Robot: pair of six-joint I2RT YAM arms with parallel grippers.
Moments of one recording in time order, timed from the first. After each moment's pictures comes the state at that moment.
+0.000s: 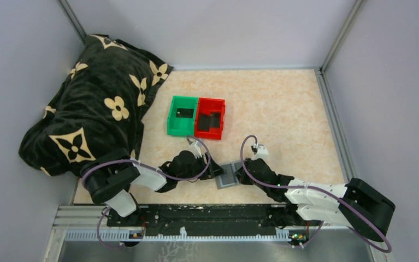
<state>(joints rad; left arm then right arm) -0.99 1.61 0.36 0.83 0.10 -1.03 0.94 1.01 0.16 0.21 0.27 0.89</state>
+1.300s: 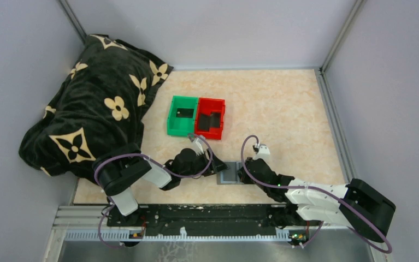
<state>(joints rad) -0.97 1.73 0.40 0.99 0.12 -1.12 0.94 1.01 0.16 0.20 0.32 0.88</state>
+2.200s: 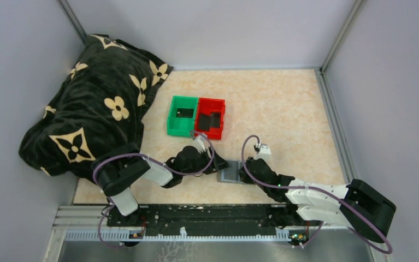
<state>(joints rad) -0.96 1.72 0.45 0.93 0.13 -1.11 0.94 1.00 0.16 0.20 0.35 0.88</state>
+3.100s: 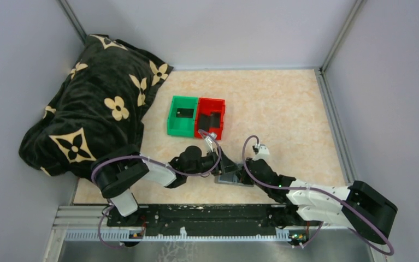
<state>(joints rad) -1.02 1.70 0.51 1.00 0.24 -1.14 0.94 0.99 0.15 0.21 0.29 0.89</state>
